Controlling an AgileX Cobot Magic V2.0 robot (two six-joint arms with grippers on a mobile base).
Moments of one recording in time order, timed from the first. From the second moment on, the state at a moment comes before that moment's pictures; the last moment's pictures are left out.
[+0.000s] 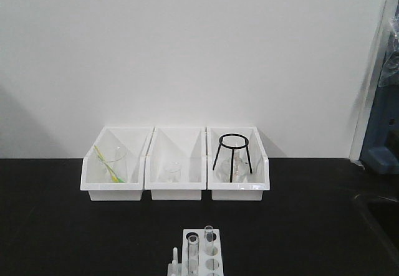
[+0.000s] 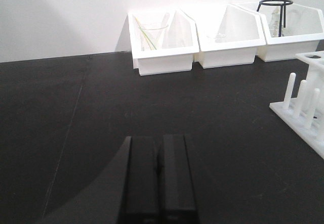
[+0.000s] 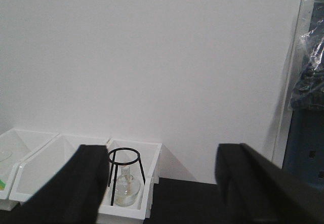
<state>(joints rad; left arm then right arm) -0.11 -0.02 0.03 0.18 0.23 -0.15 0.13 0.82 -0.70 -0.08 -0.09 0.01</state>
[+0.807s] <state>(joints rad) -0.11 -0.02 0.03 0.18 0.23 -0.15 0.47 1.32 -0.34 -0.37 -0.79 0.26</state>
